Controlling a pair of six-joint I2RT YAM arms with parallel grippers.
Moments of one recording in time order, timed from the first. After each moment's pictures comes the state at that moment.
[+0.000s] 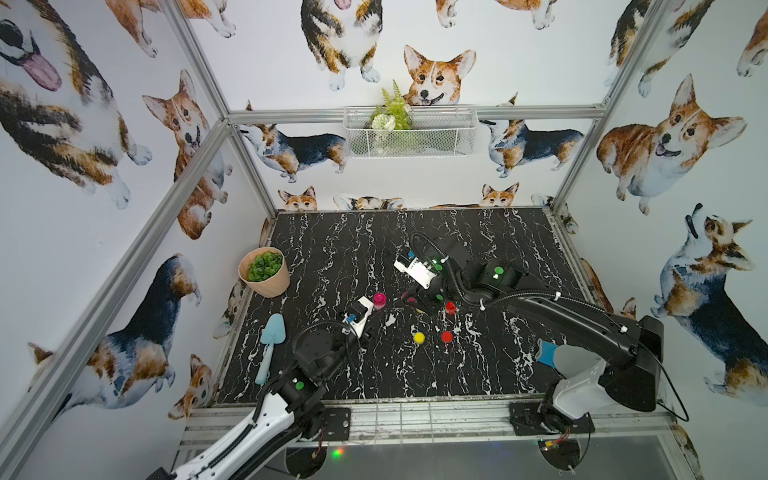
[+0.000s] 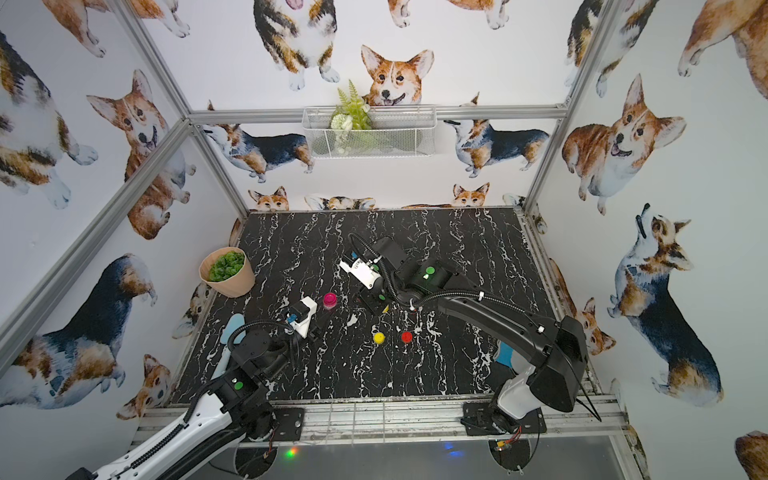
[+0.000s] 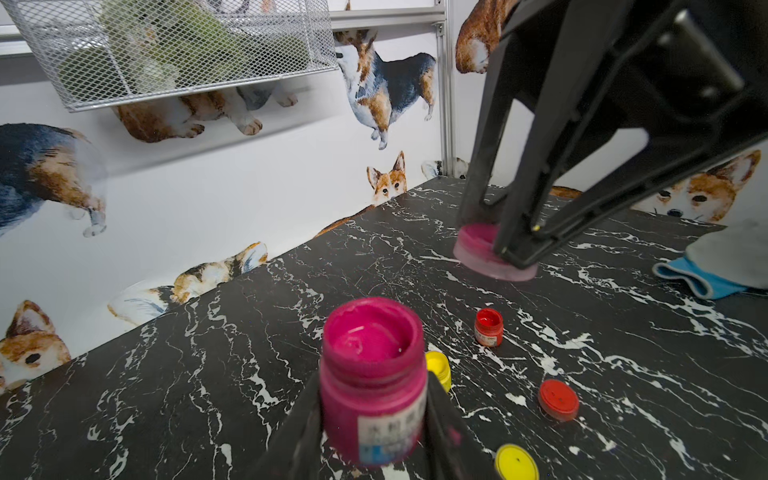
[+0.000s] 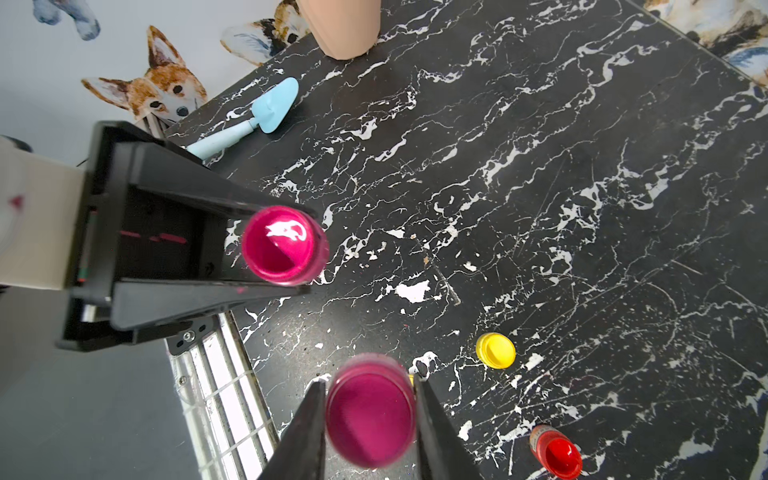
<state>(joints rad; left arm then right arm) -0.72 0.50 0.19 0.28 -0.02 0.15 0.99 1.50 1.45 -0.74 -0.19 0.05</state>
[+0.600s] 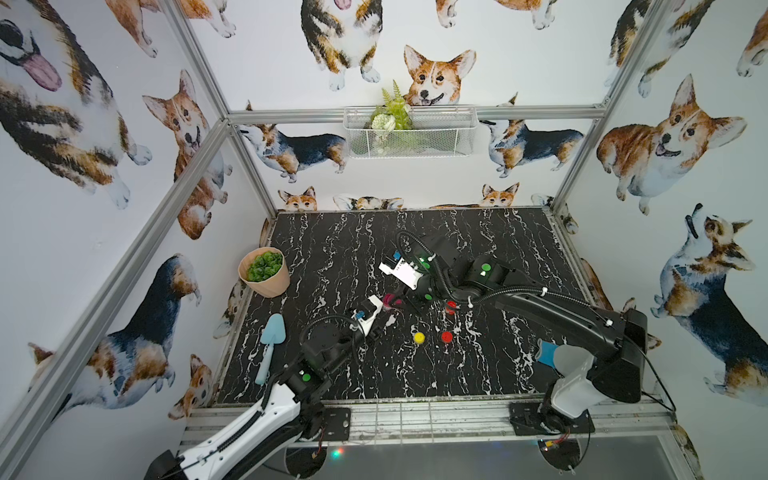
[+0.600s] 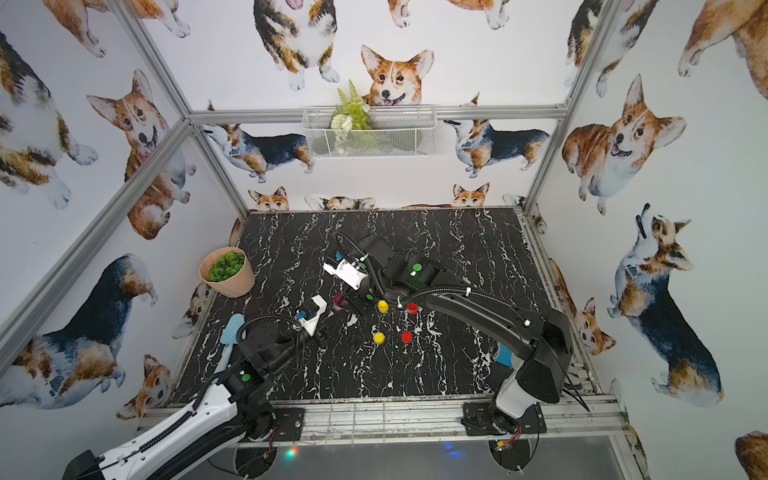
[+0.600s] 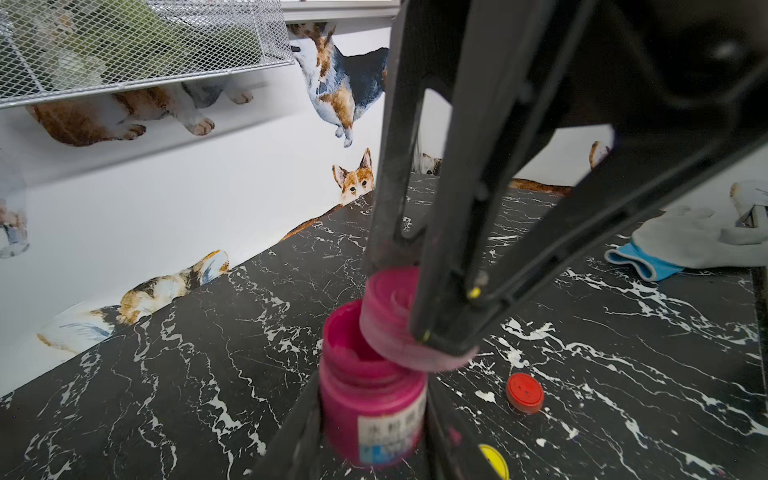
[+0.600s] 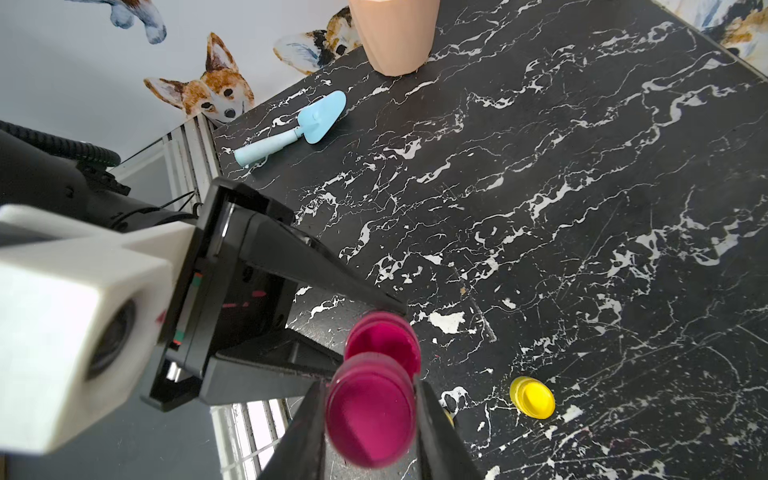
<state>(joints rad) -0.72 0.61 0.22 0.34 0.07 0.15 1.03 1.58 1.55 -0.74 -0.24 0.02</state>
